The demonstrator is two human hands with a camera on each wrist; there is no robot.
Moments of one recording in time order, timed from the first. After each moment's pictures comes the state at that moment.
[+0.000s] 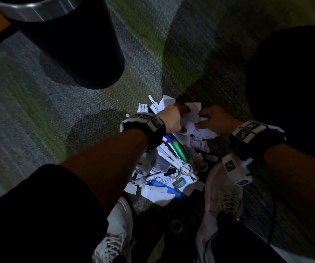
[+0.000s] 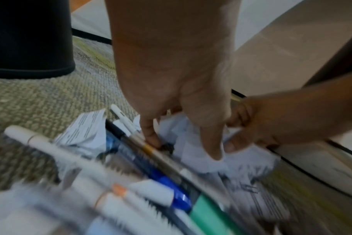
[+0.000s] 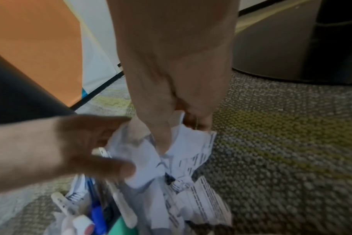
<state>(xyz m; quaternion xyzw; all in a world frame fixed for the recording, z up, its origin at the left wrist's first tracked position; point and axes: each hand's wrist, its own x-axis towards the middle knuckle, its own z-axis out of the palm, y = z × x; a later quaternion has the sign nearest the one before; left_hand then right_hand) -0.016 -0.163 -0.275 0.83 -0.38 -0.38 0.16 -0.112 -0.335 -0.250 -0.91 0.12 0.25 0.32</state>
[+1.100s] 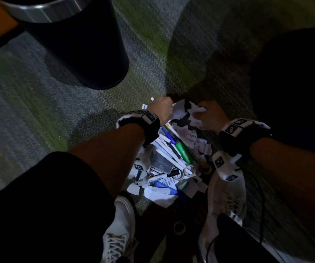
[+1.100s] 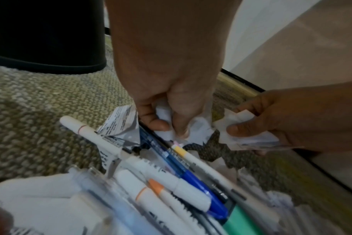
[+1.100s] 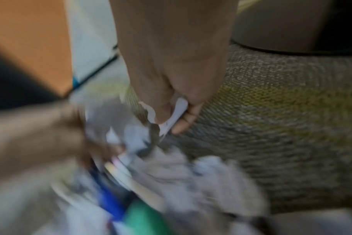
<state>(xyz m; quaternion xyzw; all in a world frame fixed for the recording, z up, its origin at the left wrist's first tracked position) 0.008 -0.142 -0.253 0.91 -0.27 -0.29 0.12 -0.088 -0.309 -0.259 -0.88 0.24 0.17 0.37</state>
